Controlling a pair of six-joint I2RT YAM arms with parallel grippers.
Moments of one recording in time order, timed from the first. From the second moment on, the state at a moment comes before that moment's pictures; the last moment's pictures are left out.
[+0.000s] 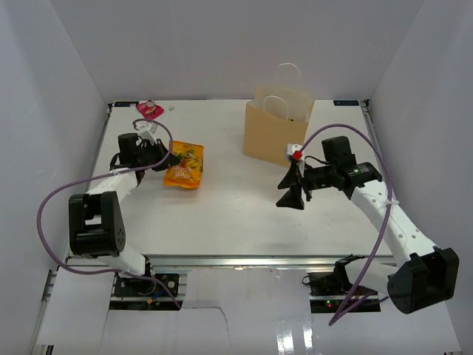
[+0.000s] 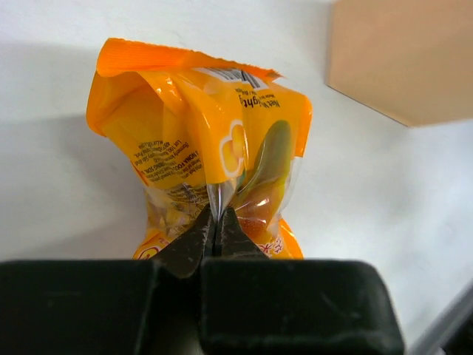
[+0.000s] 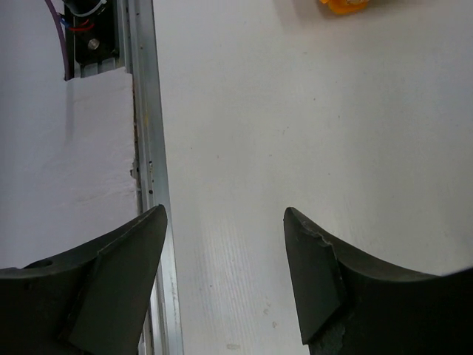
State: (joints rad) left arm 0.07 1.62 0.94 0.07 0.57 -0.27; right arm 0.28 1.15 1.01 -0.76 -1.07 -0.66
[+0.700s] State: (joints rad) left arm -0.06 0.97 0.66 0.18 0.78 -0.51; right arm 0.59 1.35 1.23 -0.42 -1.04 -0.37
